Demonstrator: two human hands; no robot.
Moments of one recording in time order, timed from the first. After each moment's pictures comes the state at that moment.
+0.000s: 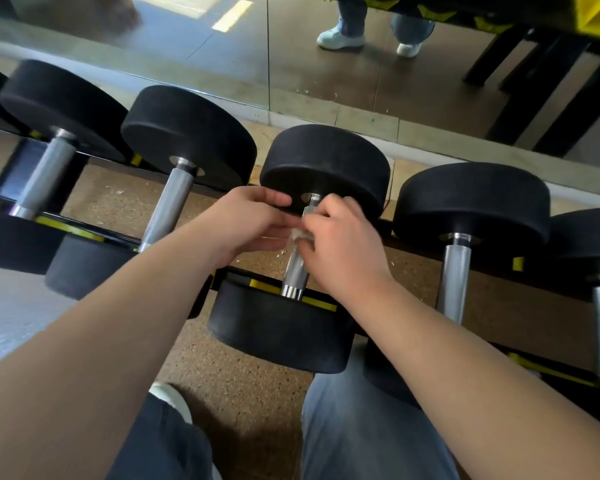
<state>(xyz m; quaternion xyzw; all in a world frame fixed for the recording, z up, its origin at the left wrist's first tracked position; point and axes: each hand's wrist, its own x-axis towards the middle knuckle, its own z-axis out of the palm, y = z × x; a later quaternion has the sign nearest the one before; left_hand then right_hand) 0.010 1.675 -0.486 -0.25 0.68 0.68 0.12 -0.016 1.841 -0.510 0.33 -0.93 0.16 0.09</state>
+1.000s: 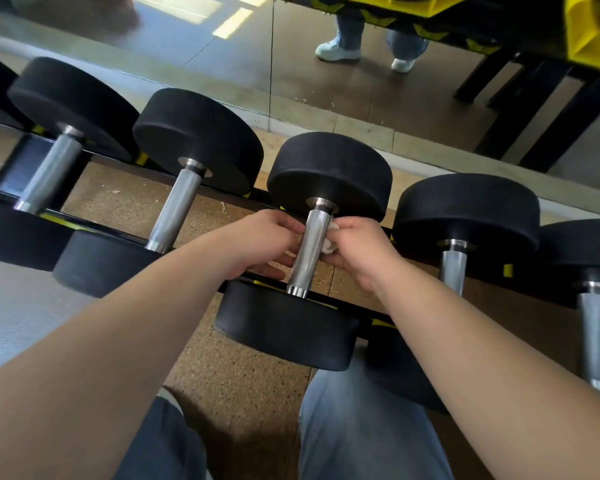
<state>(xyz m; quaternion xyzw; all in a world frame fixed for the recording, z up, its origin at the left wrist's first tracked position) 0.019 1.681 -0.490 -0.21 0.75 0.58 0.23 -0.045 1.836 -0.523 -0.08 -0.76 0.58 -0.28</state>
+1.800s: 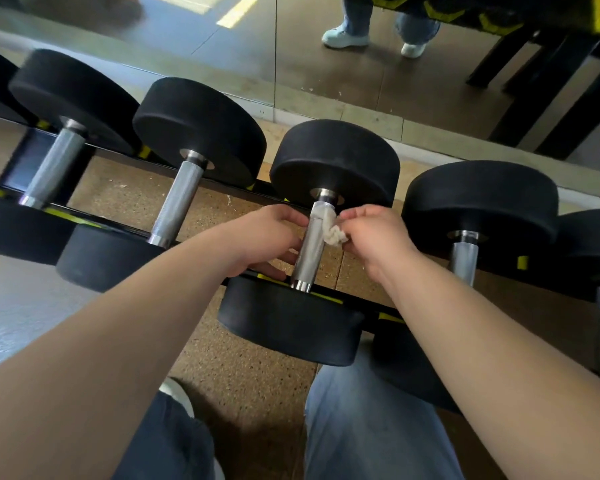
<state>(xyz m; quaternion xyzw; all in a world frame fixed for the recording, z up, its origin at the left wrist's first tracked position) 0.022 1.683 -0.493 -0.21 0.76 0.57 0.23 -0.050 1.843 -0.520 -0.13 -0.80 0.55 -0.20</state>
